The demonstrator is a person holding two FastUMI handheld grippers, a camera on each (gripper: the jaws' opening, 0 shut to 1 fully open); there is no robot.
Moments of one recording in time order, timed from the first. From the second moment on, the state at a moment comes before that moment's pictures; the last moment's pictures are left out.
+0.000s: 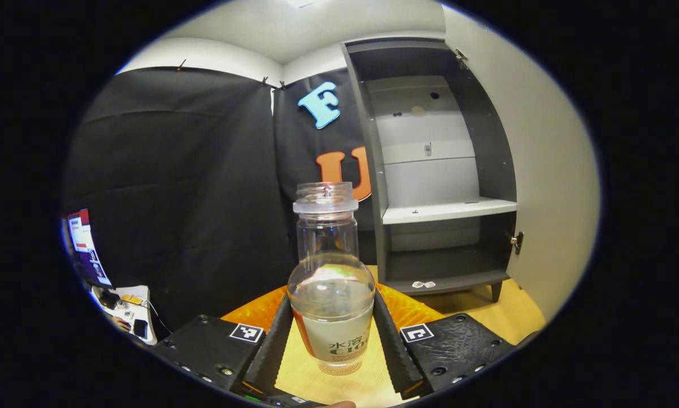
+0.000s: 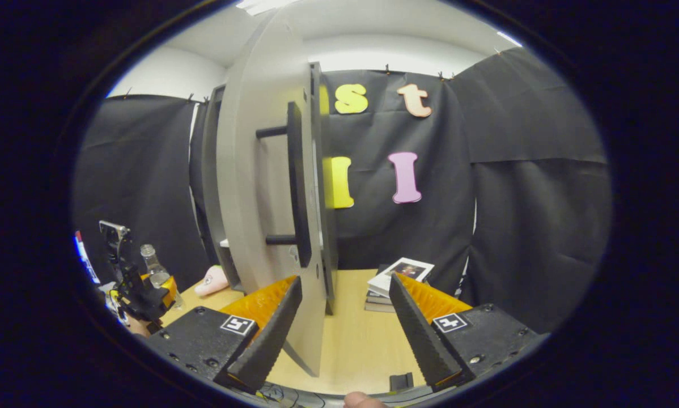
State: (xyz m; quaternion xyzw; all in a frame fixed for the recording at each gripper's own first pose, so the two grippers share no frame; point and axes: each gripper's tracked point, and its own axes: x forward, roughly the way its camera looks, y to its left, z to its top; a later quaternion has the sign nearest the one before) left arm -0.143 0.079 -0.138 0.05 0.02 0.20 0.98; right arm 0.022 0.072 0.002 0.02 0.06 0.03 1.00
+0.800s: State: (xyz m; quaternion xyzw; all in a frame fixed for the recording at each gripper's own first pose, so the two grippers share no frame) left arm -0.072 0.127 -0.309 0.01 0.05 0.25 0.97; right arm 0.029 0.066 -0.098 -0.10 0.22 -0.03 0.97
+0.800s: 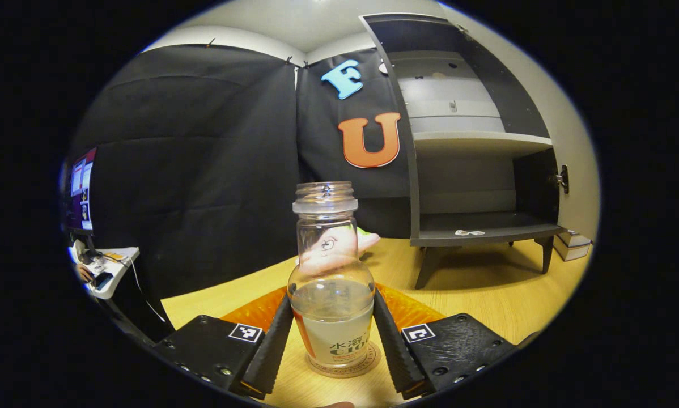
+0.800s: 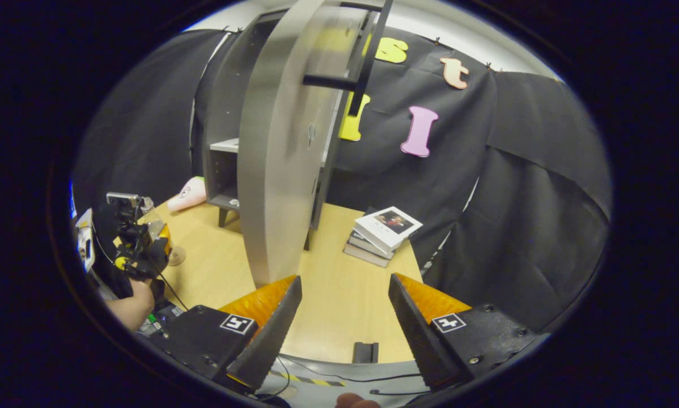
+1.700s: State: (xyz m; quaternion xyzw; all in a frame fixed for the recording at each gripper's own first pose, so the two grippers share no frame) left arm -0.082 0.132 -0.332 -0.05 0.06 0.20 0.98; right arm 0.032 0.064 -0.107 -0.08 0.25 -0.05 0.96
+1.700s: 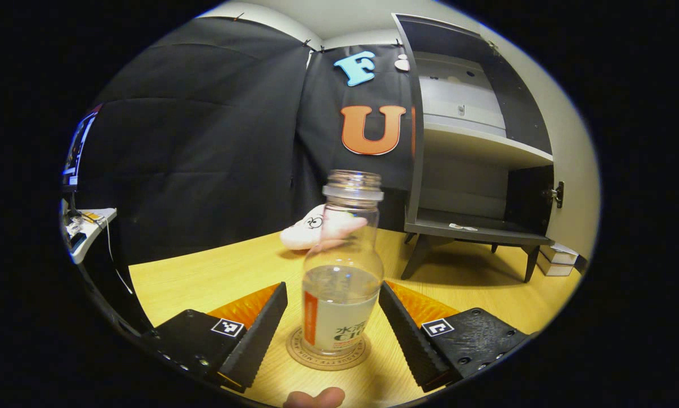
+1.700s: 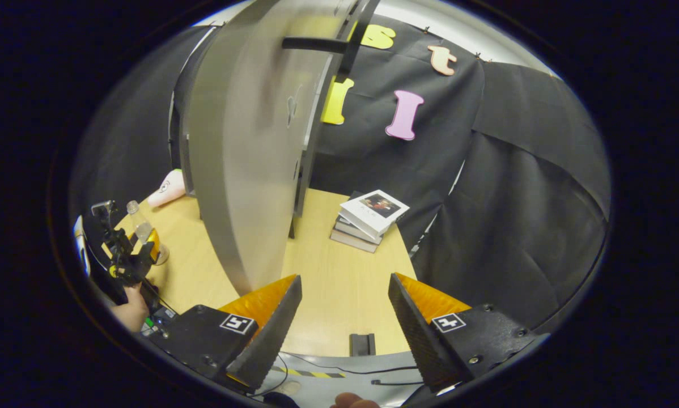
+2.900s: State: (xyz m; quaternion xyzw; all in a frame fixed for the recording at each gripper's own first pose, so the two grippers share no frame) left arm -0.072 0.096 -0.333 -0.06 0.16 0.08 0.98; right arm 0.015 0.083 -0.114 -0.10 0.23 -0.04 0.97
